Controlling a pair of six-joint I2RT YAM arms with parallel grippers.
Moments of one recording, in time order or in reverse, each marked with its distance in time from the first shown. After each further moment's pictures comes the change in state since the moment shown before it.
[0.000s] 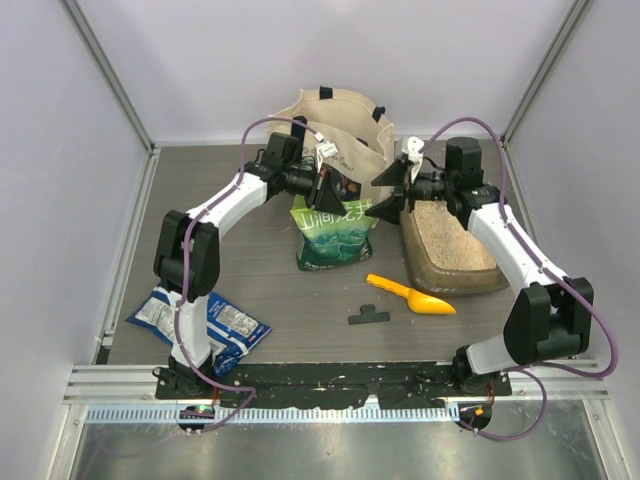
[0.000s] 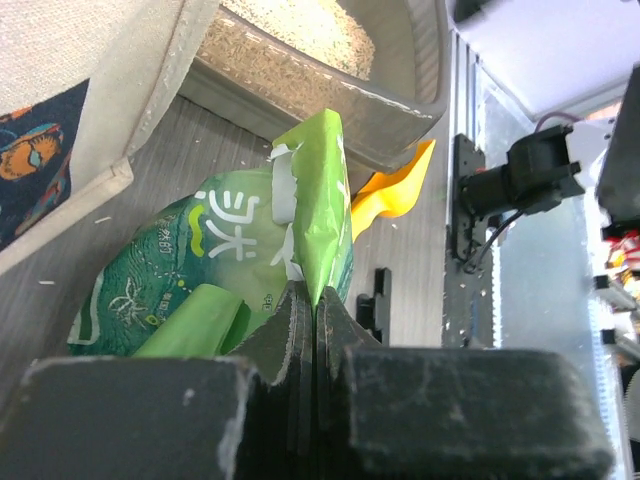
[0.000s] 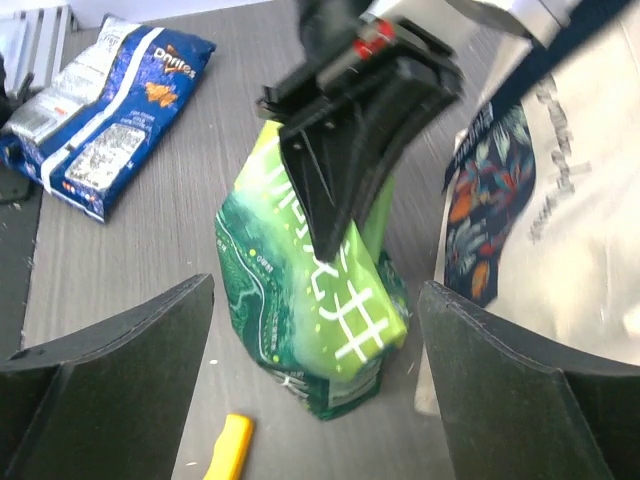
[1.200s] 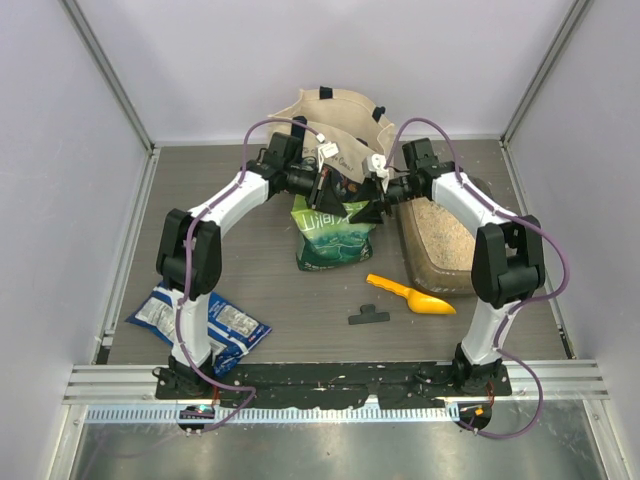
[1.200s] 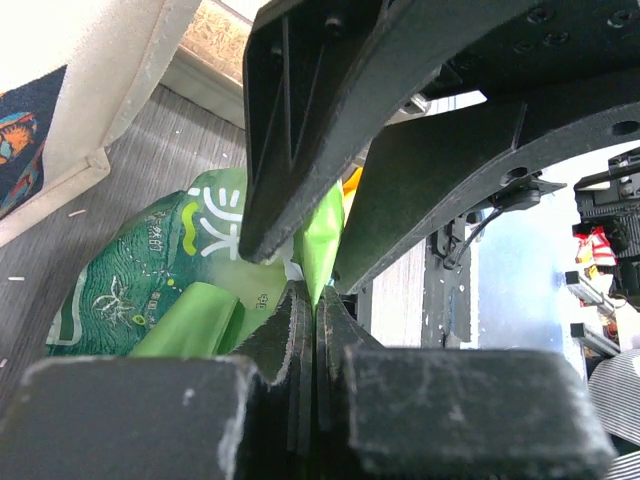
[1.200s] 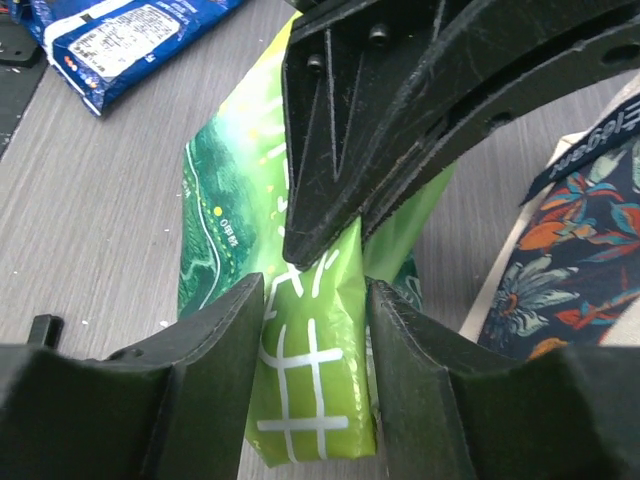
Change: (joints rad) left arm 0.002 0.023 0.026 -0.037 0.029 -0.048; right arm 0.110 0.383 0.280 -0.430 -0.105 -0.687
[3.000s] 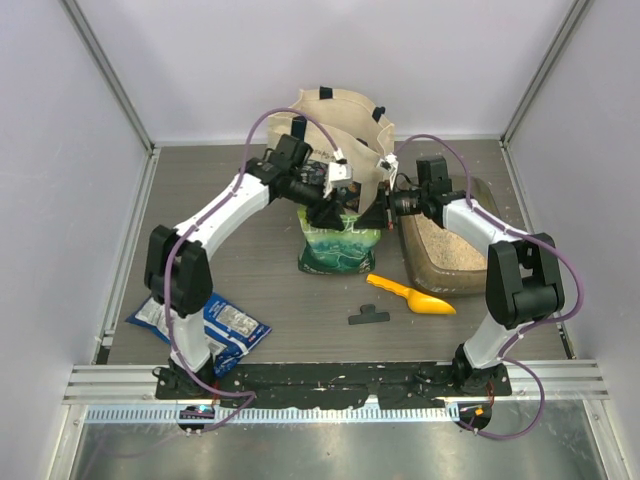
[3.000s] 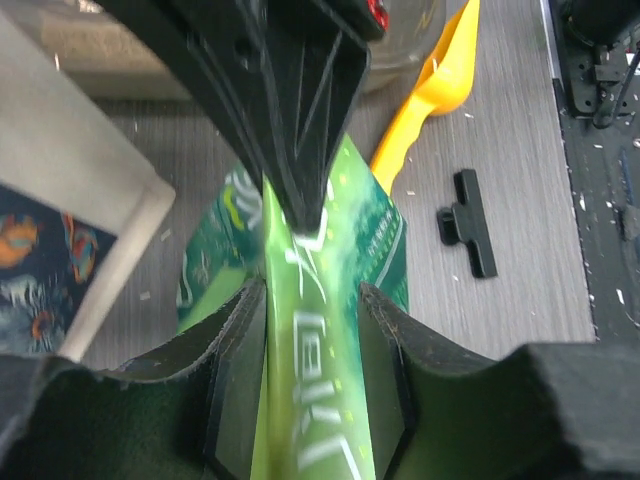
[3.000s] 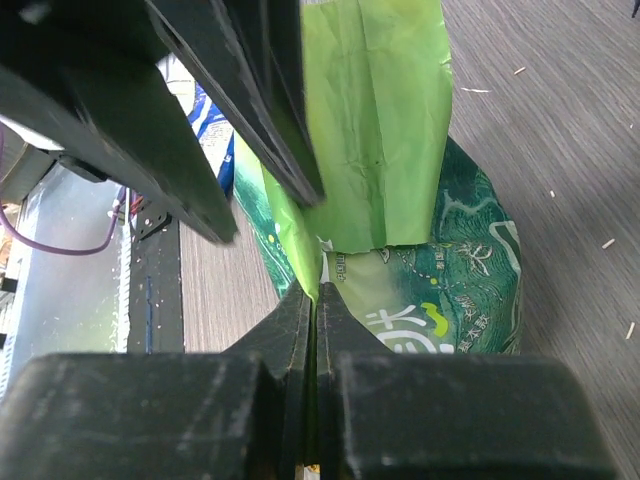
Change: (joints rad) left arm -0.071 -0.185 -0.025 -0.323 -0.185 0.726; right arm -0.040 -0.154 -0.312 0.435 0.063 0.958
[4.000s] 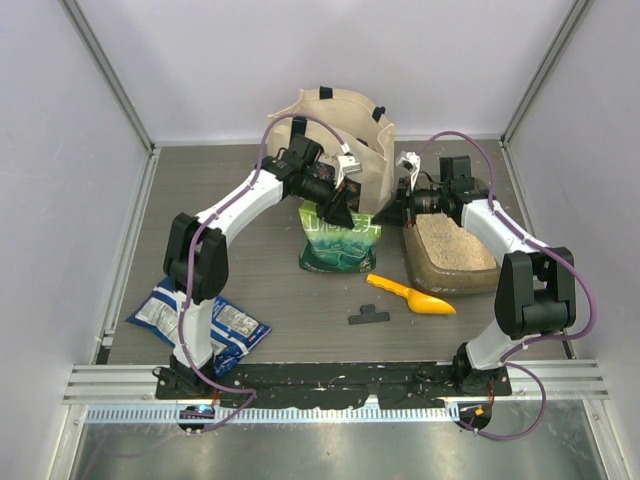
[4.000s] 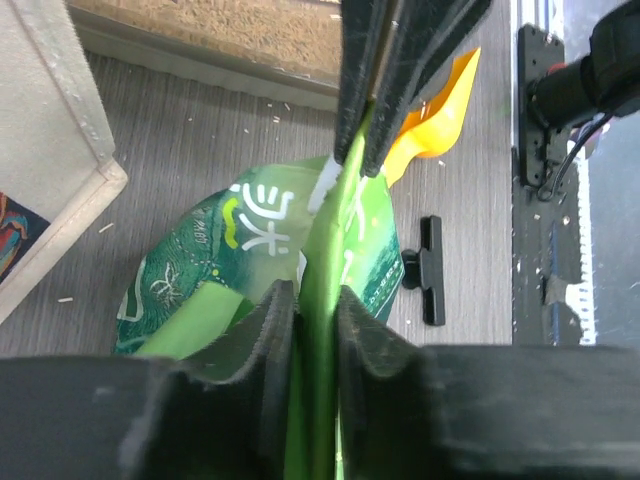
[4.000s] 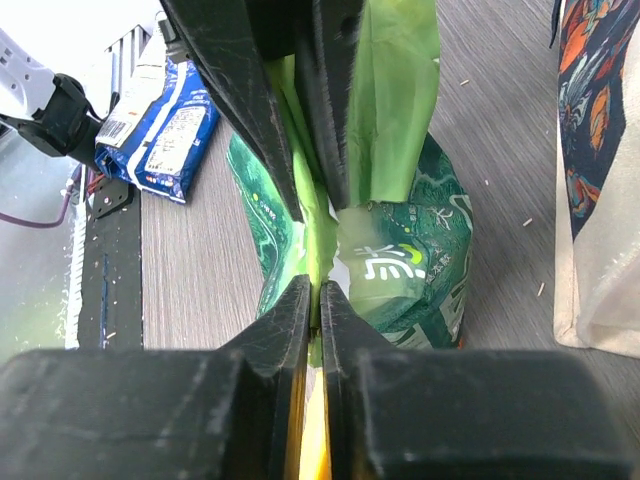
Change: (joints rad) left arm -0.035 0.184 0.131 0.044 0.012 -0.304; right arm -0.095 -0.082 -0.007 -0.132 -0.036 -0.222
